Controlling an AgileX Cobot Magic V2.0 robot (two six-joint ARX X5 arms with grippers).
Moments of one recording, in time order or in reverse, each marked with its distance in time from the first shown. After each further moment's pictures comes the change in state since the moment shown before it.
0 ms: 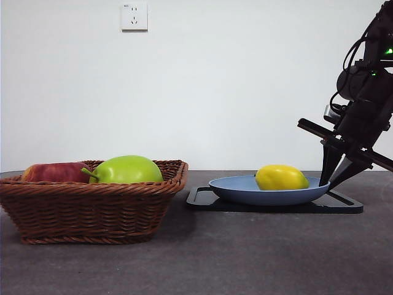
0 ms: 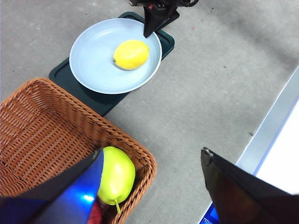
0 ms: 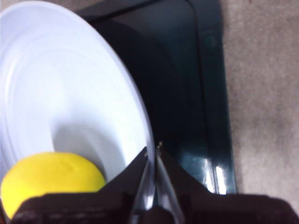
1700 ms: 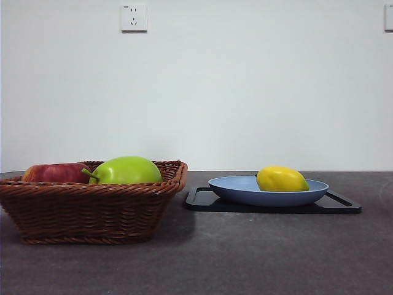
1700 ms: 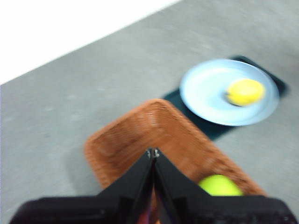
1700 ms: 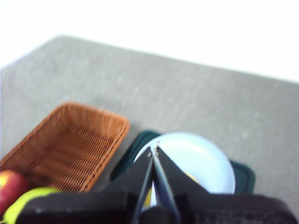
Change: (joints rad) left arm 0.393 -0.195 -0.245 0.304 -0.024 0.135; right arm 0.536 -1.071 -0.413 0.244 0.558 -0.267
